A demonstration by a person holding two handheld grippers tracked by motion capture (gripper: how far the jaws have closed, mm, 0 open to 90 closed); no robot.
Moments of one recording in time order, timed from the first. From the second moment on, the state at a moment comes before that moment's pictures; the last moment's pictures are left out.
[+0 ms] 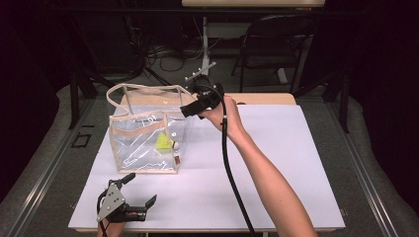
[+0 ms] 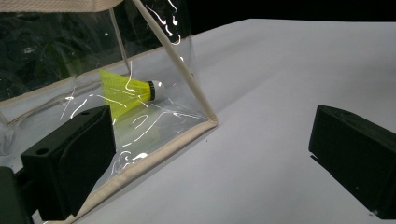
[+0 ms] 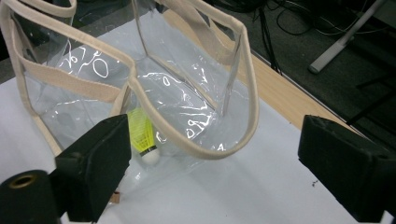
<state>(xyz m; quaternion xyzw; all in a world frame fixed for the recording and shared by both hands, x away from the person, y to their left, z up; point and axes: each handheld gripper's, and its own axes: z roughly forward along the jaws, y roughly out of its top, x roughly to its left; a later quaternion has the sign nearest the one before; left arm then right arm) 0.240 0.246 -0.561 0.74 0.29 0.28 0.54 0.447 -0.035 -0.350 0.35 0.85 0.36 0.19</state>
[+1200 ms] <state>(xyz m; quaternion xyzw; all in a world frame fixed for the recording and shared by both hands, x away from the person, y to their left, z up) 0.236 0.249 -0.563 0.74 0.28 0.28 0.54 0.395 -0.088 -0.403 0.31 0.85 0.38 0.19</state>
